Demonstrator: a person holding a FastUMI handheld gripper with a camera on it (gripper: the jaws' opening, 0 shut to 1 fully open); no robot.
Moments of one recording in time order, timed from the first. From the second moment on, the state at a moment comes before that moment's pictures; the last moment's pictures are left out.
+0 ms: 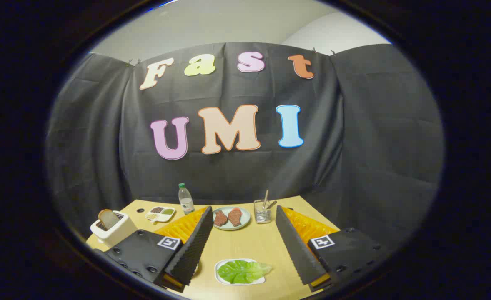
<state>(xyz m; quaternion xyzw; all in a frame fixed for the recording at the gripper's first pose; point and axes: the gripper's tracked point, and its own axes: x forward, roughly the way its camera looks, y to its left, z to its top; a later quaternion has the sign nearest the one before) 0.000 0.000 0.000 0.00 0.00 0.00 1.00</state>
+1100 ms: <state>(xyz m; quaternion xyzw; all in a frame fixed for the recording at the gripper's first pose) 0.008 -0.015 -0.039 -0.01 0.06 0.00 1.00</state>
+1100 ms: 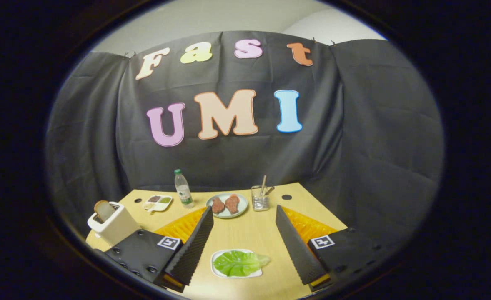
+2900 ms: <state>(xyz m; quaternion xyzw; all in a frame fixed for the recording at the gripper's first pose) 0.095 -0.057 -0.330 -0.01 0.50 0.13 0.86</state>
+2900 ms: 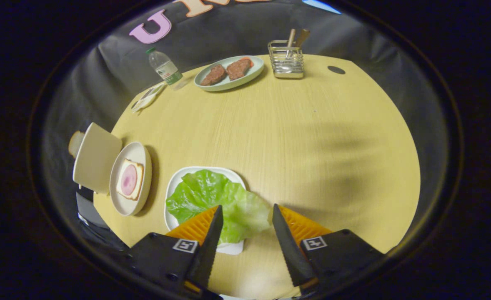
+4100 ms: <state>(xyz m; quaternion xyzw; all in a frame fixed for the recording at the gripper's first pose) 0.076 -0.016 -0.263 0.09 0.47 0.16 0.86</state>
